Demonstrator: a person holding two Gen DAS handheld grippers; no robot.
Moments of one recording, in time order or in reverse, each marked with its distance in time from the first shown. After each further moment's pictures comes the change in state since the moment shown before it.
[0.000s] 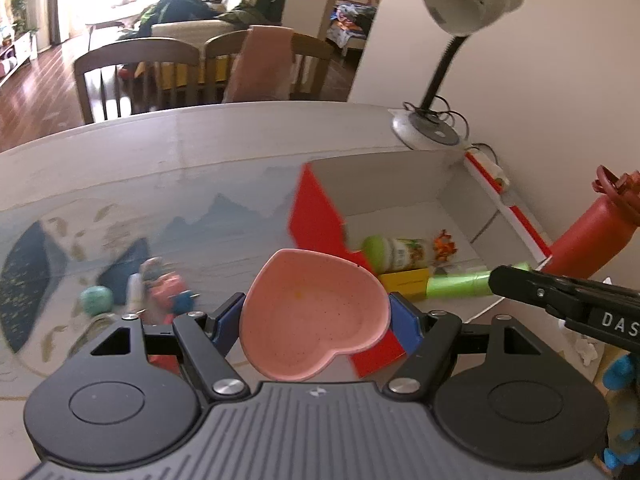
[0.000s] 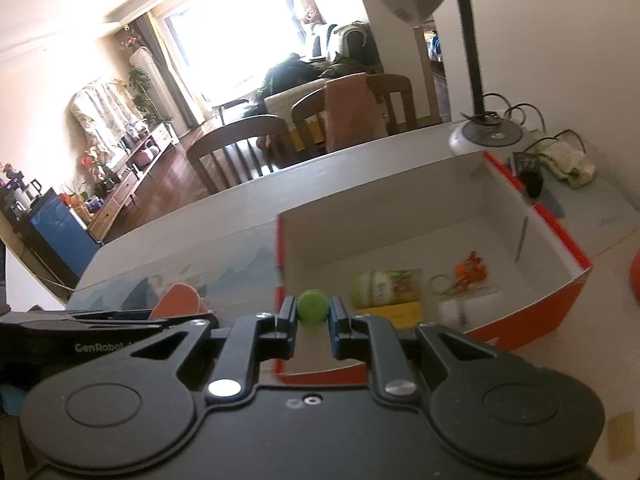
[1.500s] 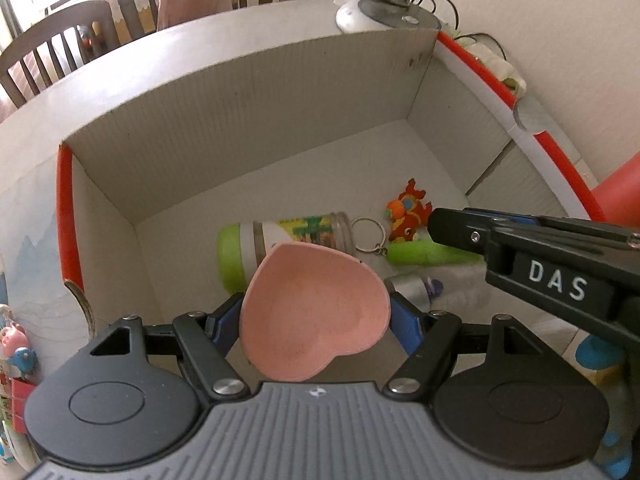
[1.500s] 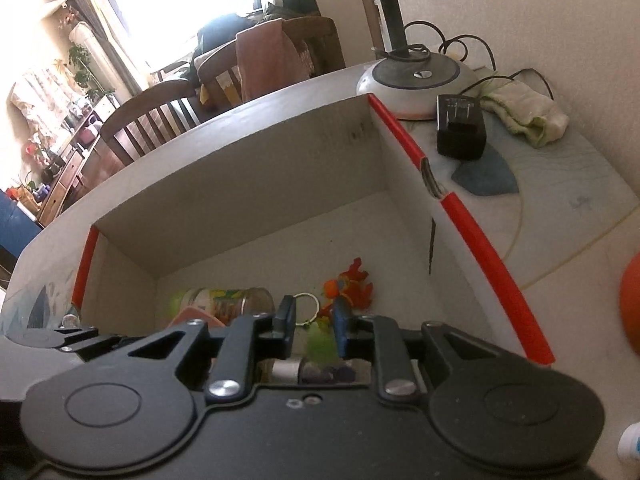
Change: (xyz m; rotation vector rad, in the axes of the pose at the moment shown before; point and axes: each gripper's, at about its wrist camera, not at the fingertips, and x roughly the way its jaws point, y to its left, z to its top) left arm 0.175 -0.123 0.030 0.123 0.277 0.077; right arm 0.095 -0.125 0.027 0.075 0.168 -0.102
